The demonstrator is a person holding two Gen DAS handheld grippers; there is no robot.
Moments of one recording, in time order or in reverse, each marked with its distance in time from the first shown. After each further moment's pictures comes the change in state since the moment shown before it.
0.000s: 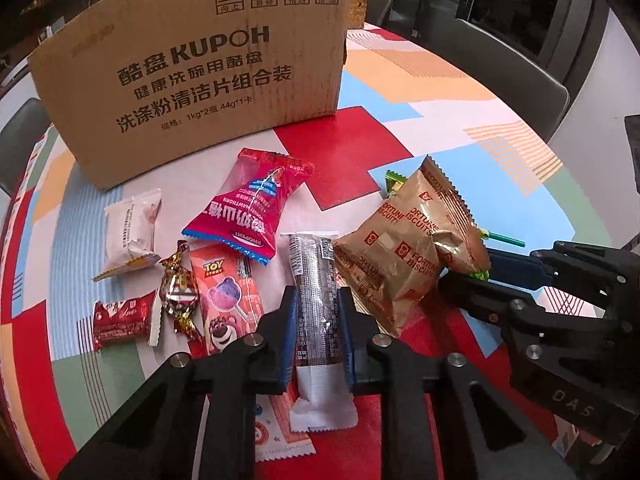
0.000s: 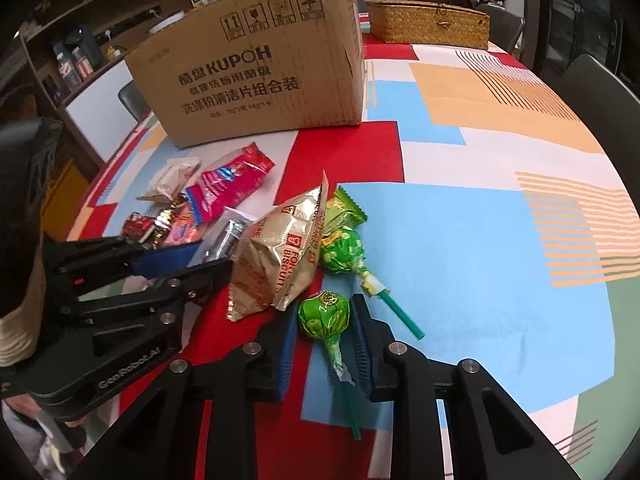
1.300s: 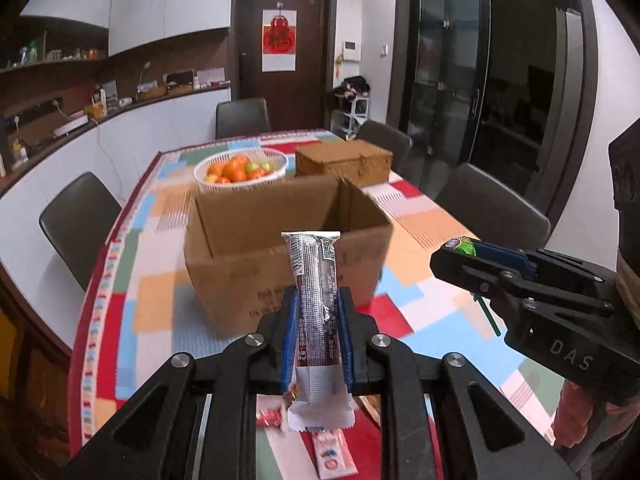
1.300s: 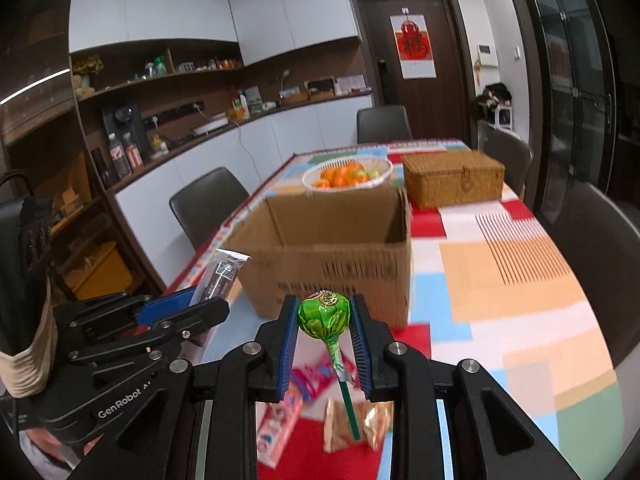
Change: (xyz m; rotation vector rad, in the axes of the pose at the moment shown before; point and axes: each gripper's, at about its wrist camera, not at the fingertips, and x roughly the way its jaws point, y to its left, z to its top) left arm -0.179 0.047 0.071 -0.048 -0.401 0.068; right arm -0.131 0.062 0.101 -0.063 -0.415 0.069
